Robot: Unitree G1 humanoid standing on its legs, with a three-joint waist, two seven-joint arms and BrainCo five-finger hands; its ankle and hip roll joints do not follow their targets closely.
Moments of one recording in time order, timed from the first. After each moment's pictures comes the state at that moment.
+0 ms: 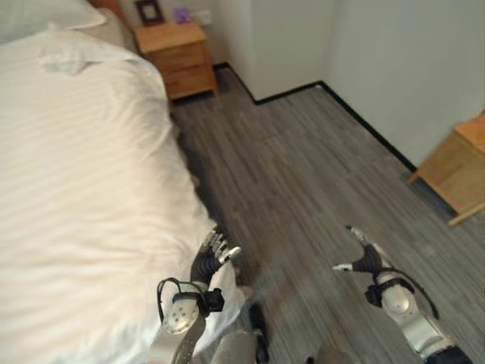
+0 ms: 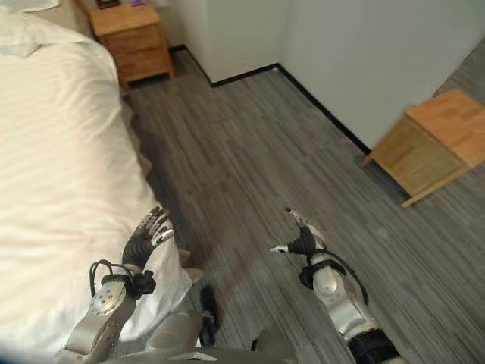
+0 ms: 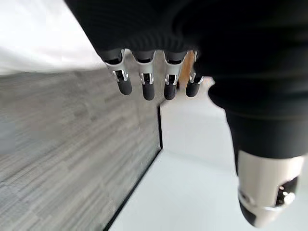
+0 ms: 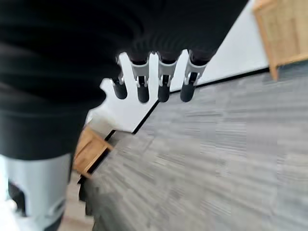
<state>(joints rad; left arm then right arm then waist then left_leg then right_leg) 0.18 0.38 -0.22 -0.04 -0.42 -0.07 0.13 0.06 -0.48 0.26 0.14 -0.32 -0.03 -0.19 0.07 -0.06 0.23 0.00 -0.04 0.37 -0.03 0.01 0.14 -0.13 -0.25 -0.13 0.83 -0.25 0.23</state>
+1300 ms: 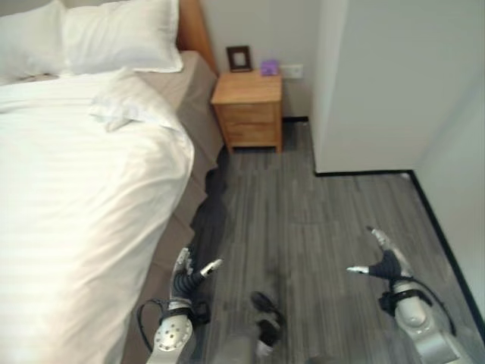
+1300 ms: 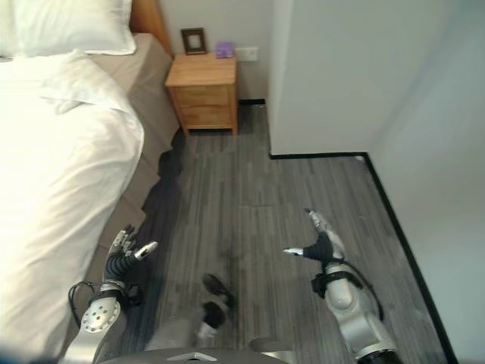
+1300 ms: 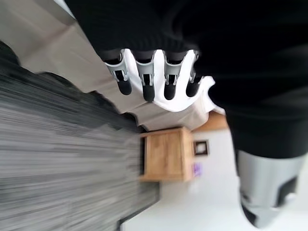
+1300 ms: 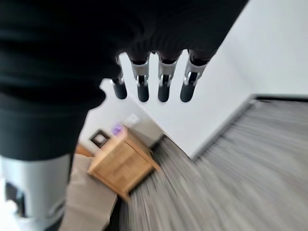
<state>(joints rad) 0.34 0.24 -0.03 -0.01 -0.23 -0.08 0.27 0.14 -0.48 0.18 0.01 -0.40 -0.02 -0.24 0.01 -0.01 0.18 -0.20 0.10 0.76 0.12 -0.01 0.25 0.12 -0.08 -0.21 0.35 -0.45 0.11</state>
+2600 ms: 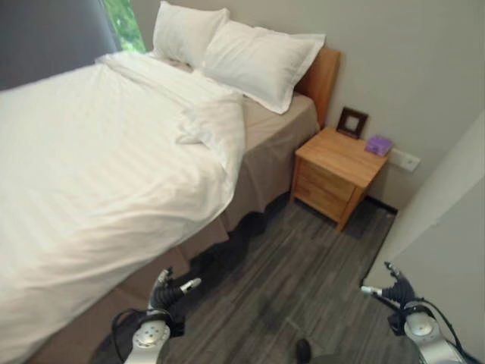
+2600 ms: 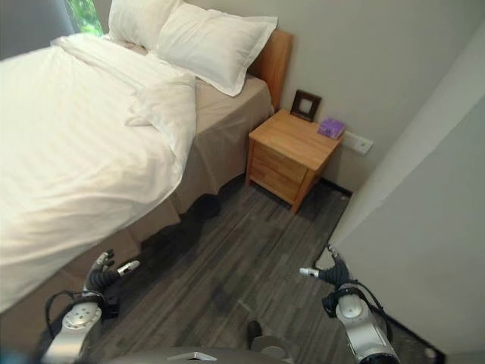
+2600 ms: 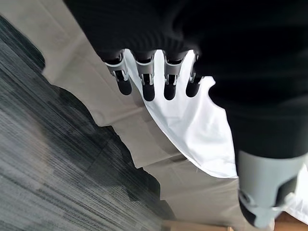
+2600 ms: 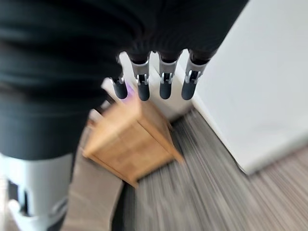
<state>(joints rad) 0.13 0.37 0.04 0.37 -0.10 0.03 0.18 0.04 -0.43 0.11 0.32 -0.21 0.07 -0.20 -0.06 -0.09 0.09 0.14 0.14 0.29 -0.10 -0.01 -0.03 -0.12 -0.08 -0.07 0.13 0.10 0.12</state>
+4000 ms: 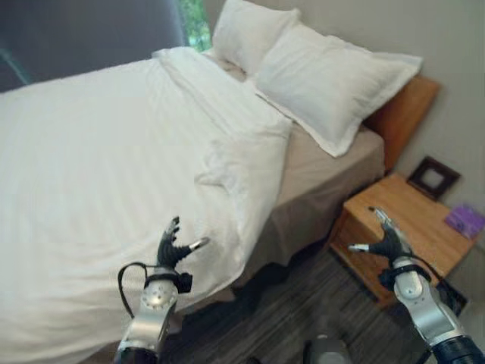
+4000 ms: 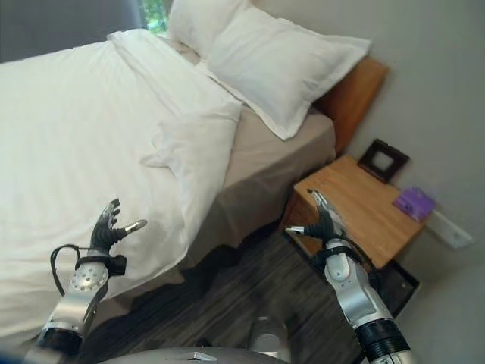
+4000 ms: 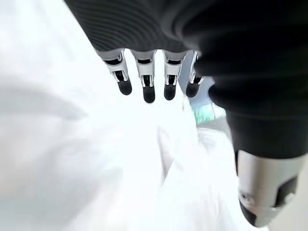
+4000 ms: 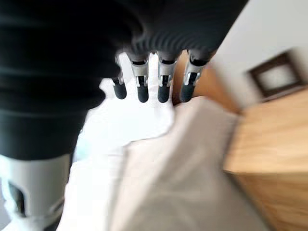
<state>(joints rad) 0.00 0.40 -0.01 0.23 -0.08 -0.01 0.24 -0.07 -0.52 0.18 0.12 -0.33 0.04 -0.24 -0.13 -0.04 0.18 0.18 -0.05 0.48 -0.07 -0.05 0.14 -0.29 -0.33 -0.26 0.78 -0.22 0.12</state>
